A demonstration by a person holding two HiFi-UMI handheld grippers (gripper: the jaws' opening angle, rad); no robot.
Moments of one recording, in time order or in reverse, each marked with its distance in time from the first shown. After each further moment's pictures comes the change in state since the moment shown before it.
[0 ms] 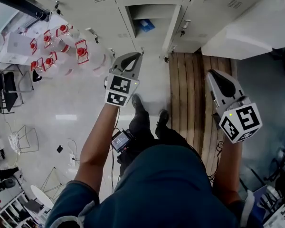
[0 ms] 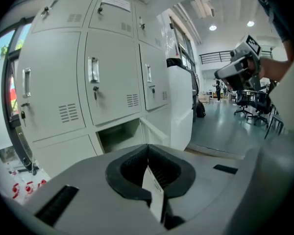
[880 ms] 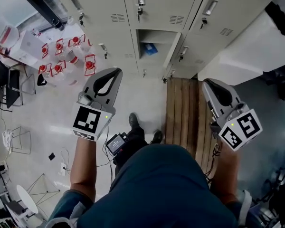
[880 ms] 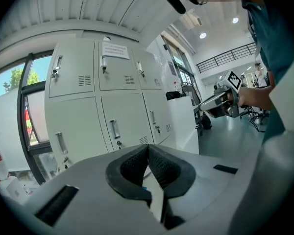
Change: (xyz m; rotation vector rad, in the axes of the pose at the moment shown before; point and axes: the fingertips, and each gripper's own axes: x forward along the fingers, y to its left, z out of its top) left arm -0.198 0.003 0.157 0.082 -0.235 0.115; right arm -0.061 0.051 0.099 -0.059 -0.166 0.182
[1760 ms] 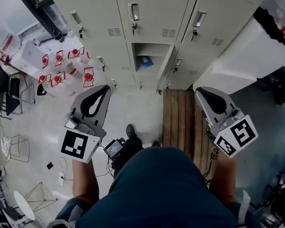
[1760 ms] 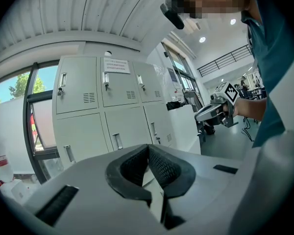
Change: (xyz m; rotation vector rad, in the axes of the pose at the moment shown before) left arm -0.046 -0.017 0.061 -0.021 -0.055 0.052; right arm -0.024 0.012 0.031 -0.117 -0.021 0.042
